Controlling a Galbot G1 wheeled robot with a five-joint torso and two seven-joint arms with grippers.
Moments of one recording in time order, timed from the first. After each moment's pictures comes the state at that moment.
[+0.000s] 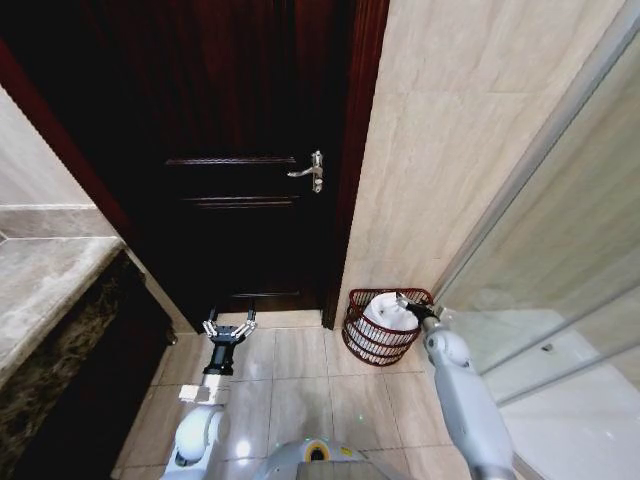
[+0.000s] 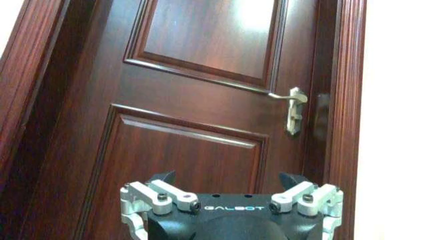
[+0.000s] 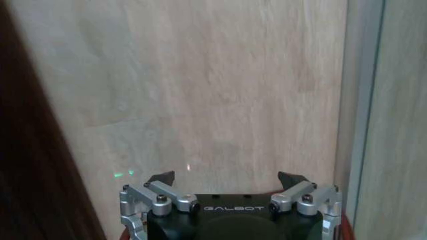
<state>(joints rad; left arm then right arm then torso) 1.53 -1.43 -0.56 -1.88 -0.35 -0.46 0.18 -1.18 1.37 0.72 1.57 0.33 -0.13 -0.07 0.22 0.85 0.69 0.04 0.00</state>
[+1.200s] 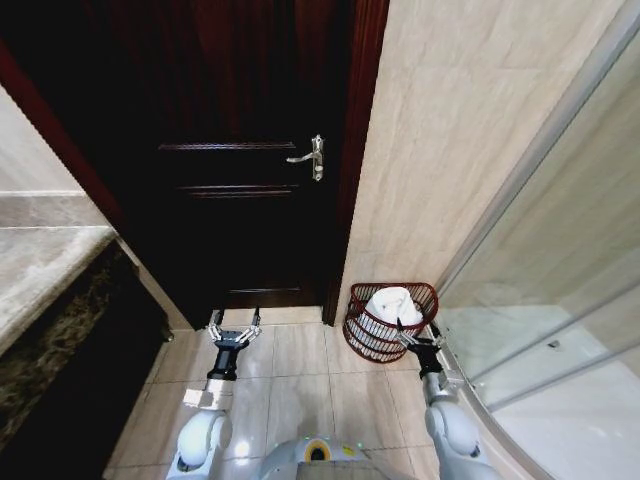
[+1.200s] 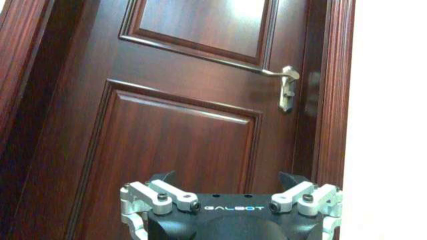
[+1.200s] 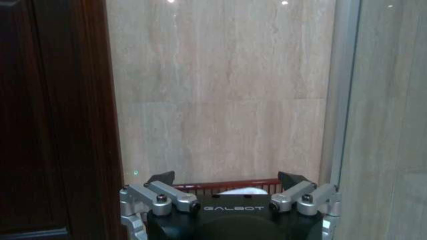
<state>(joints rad) 1.54 -1.43 -0.54 -1.86 -0.34 -0.48 0.21 -1.51 1.49 0.71 1.77 0.17 0.16 -0.05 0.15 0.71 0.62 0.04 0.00</state>
